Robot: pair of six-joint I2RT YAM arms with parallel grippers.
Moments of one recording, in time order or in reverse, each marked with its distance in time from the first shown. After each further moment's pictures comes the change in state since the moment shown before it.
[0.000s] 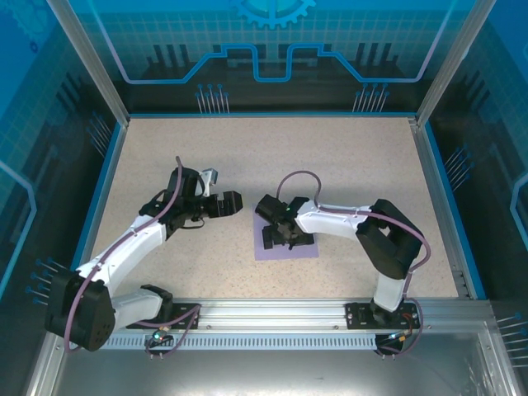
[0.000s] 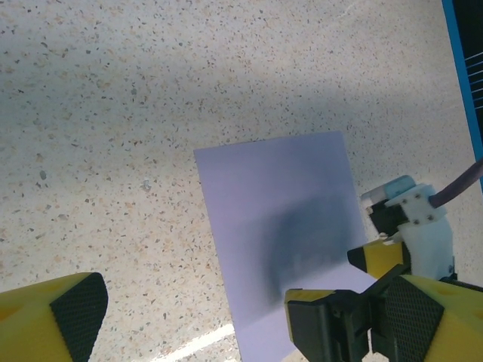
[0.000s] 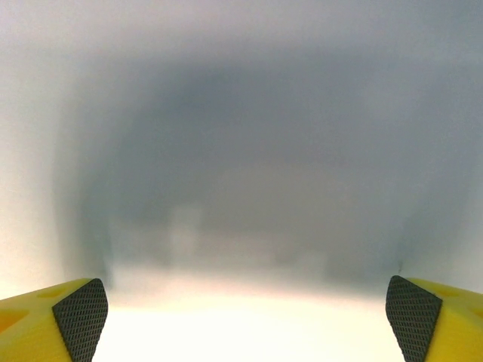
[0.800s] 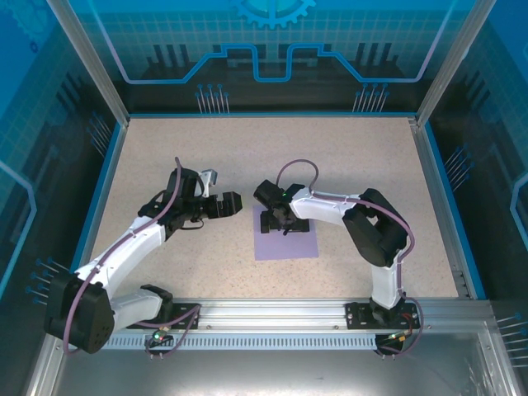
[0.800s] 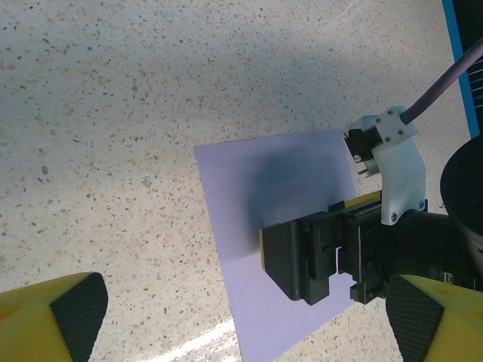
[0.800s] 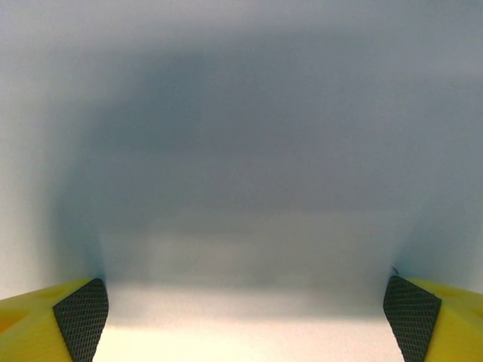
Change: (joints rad) left arm 0.000 -0.014 -0.002 -0.011 0.000 0.000; right arm -0.084 0.132 0.125 0.027 0.019 -0.012
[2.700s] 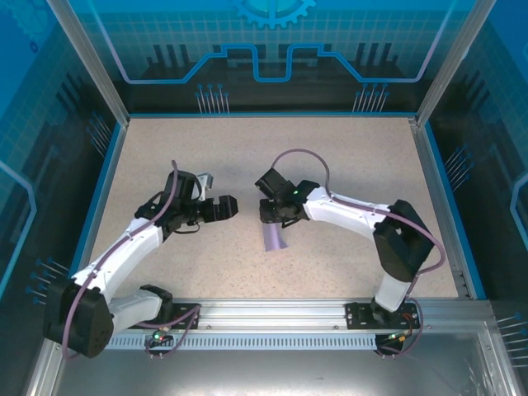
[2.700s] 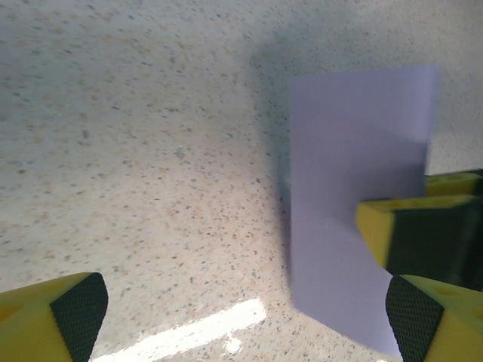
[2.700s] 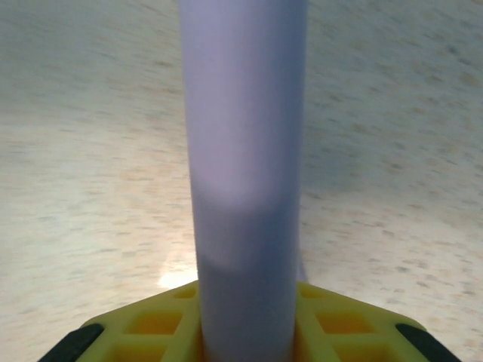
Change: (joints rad) left arm 0.037 -0.039 0.016 -0.124 -0.035 0.002; right arm 0.022 -0.225 -0.018 0.157 -0.149 -0.104
